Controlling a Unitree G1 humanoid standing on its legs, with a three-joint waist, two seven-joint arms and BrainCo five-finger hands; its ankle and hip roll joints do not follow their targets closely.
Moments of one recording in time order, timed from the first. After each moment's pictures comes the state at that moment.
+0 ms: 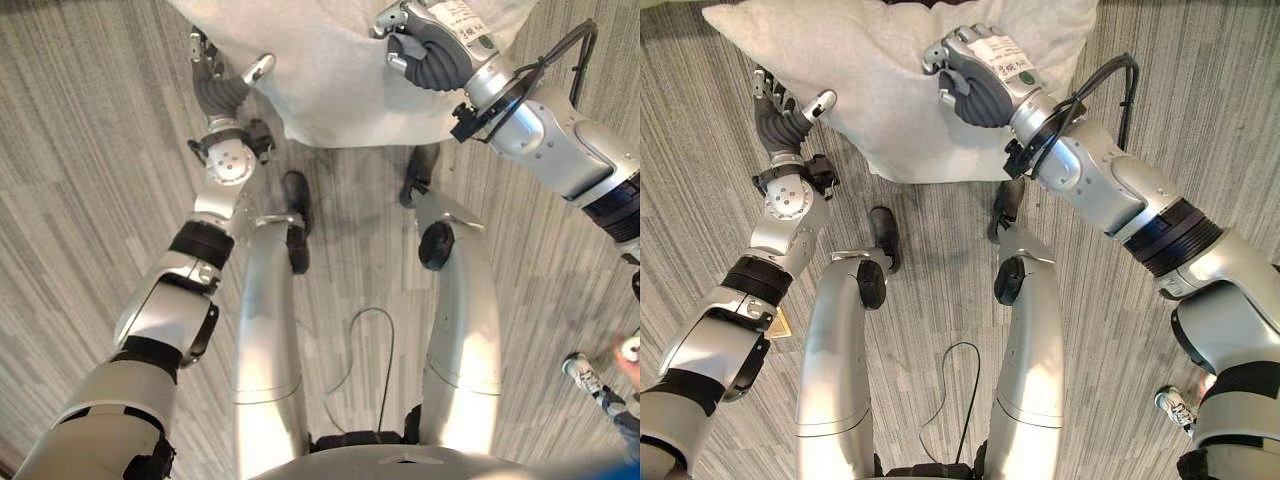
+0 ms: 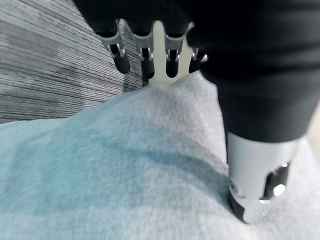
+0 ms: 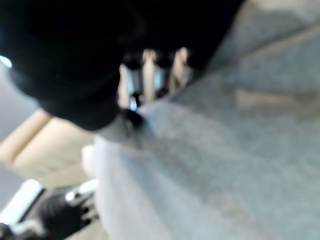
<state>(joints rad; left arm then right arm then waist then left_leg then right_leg) -0.97 0.48 -0.36 0.66 -0.61 -0.33 0.57 -1.27 -0.88 0.85 0.18 -0.14 -0.17 -0.24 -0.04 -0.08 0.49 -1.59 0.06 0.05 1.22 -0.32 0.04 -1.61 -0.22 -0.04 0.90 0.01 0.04</state>
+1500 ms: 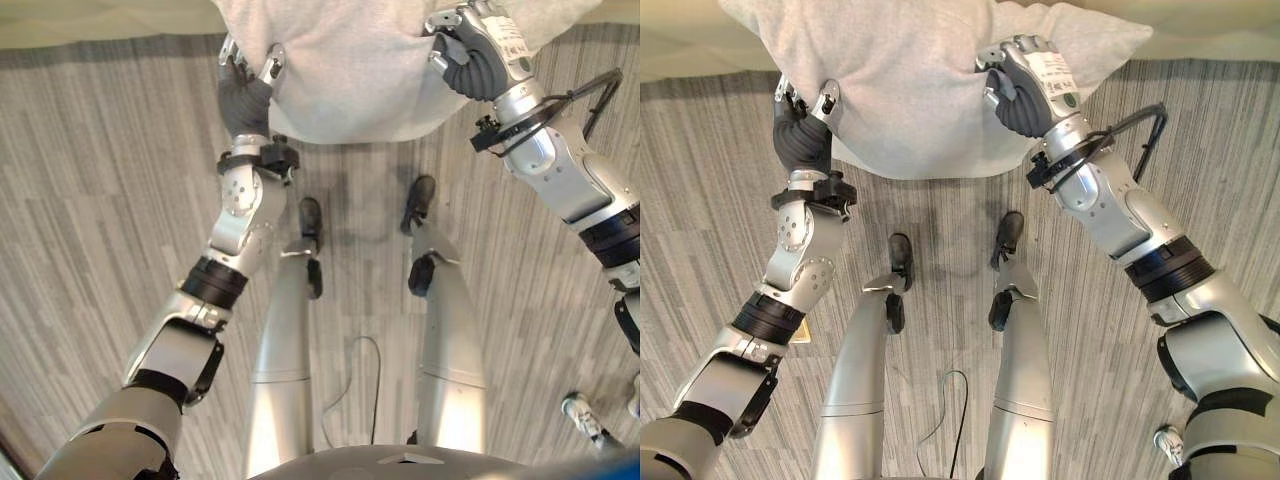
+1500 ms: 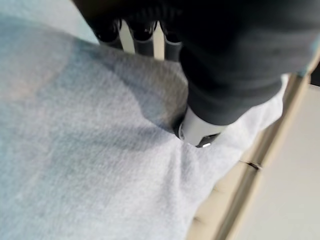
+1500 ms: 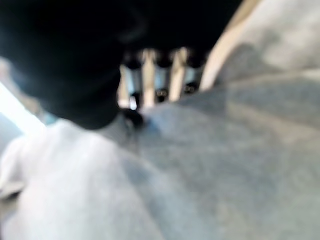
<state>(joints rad) -0.72 0.40 -0.34 0.17 -0.79 -0.43 0.40 -1.00 -0.81 0.55 0.21 -0.26 -0.17 -0.34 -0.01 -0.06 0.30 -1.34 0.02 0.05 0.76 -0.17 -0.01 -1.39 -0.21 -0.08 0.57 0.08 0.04</state>
